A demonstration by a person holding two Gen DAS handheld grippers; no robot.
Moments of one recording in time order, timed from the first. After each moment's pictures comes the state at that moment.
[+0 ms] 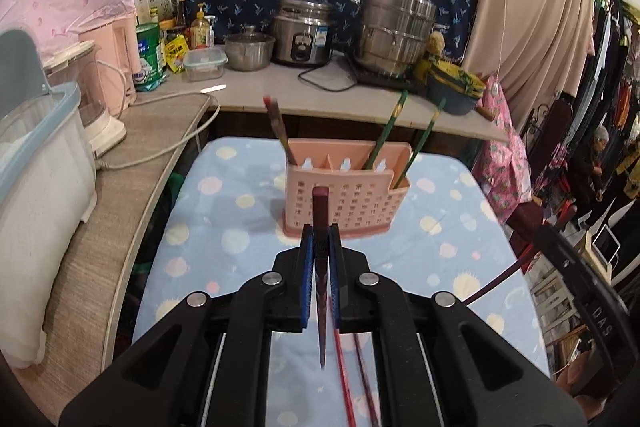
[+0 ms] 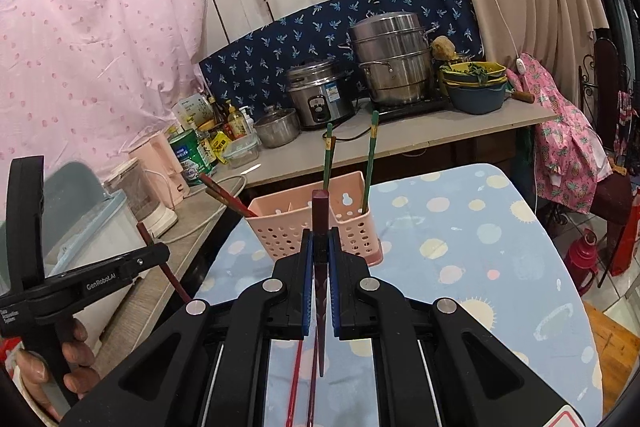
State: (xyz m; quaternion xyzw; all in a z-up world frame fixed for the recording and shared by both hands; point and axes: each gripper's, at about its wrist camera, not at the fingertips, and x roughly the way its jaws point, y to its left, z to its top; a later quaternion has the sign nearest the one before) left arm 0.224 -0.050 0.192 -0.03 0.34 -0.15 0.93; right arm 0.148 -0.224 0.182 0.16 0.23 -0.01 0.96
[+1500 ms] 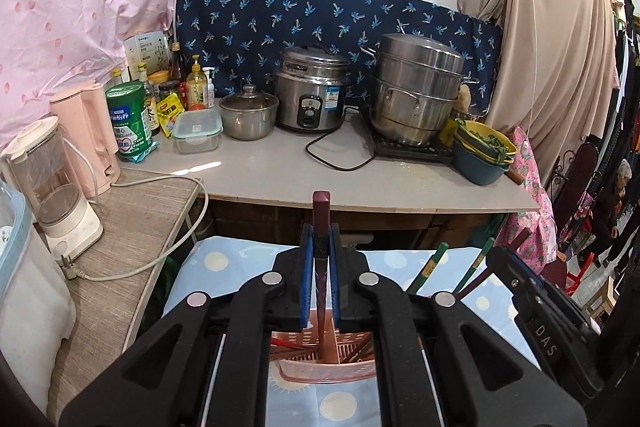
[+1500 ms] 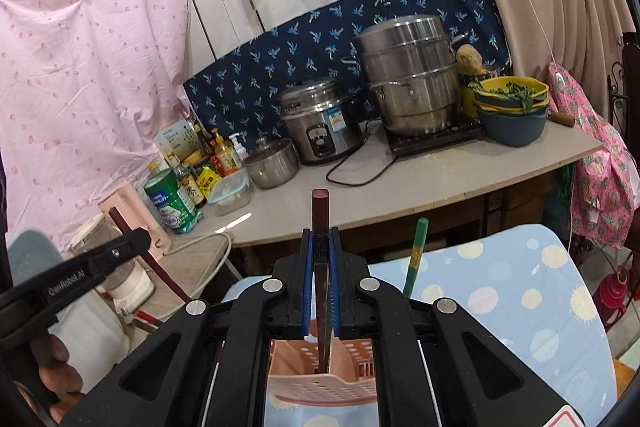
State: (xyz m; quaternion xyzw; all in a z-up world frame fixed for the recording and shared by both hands) left arm 0.379 -0.095 0.233 -0.03 0.28 -0.12 0.95; right arm 0.348 -0.253 0.201 0.17 0.21 -0.01 0.96
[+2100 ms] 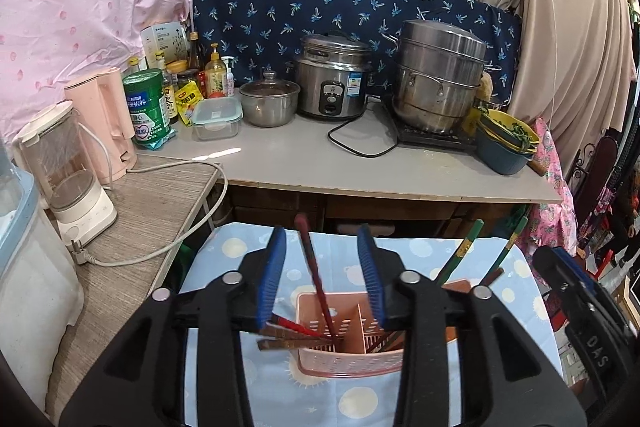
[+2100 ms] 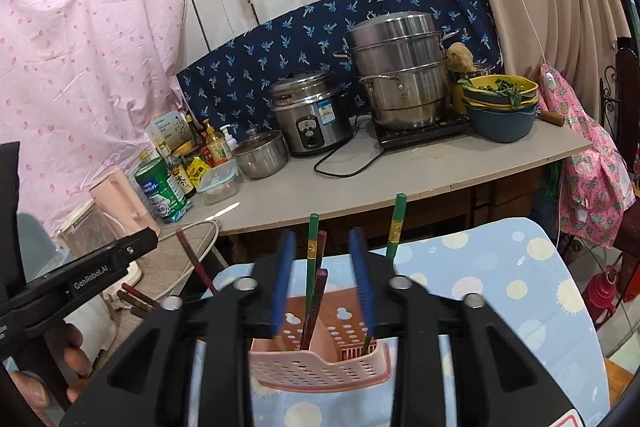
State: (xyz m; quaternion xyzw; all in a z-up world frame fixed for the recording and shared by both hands) left arm 0.379 -0.090 0.207 -0.02 0.29 -0.08 0.95; right arm 0.328 -0.255 0.192 0.16 0.21 -0.02 0.96
